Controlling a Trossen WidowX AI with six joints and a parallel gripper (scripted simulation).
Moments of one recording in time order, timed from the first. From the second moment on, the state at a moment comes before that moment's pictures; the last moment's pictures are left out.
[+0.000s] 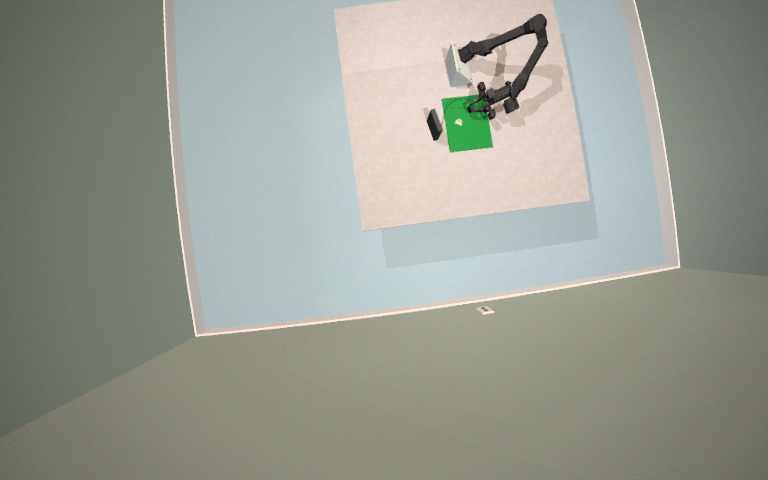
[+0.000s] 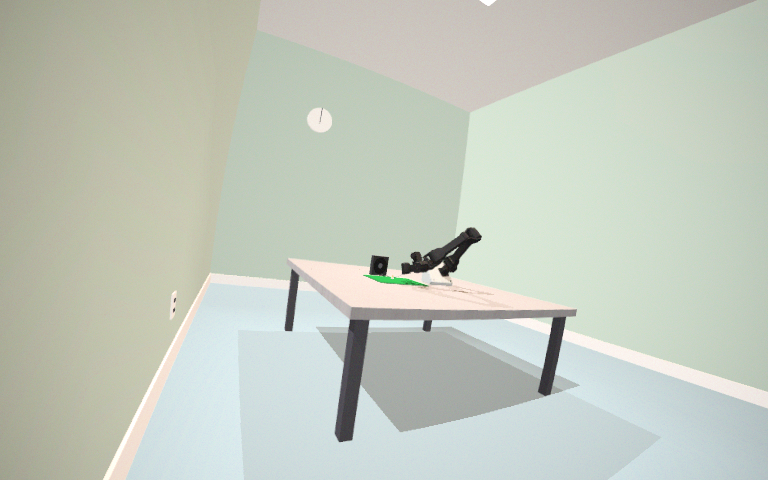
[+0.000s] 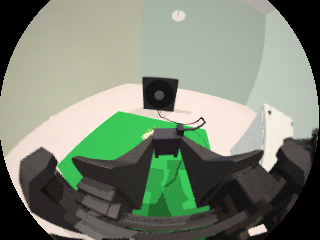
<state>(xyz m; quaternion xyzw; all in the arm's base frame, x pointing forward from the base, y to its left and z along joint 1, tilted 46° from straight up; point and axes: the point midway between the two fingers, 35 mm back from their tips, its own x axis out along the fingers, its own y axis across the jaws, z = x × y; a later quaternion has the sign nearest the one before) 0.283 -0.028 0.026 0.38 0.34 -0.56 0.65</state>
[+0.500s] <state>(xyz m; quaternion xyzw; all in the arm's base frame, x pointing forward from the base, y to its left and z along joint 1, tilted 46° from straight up) 0.286 -0.023 0.038 0.39 0.27 -0.56 0.68</state>
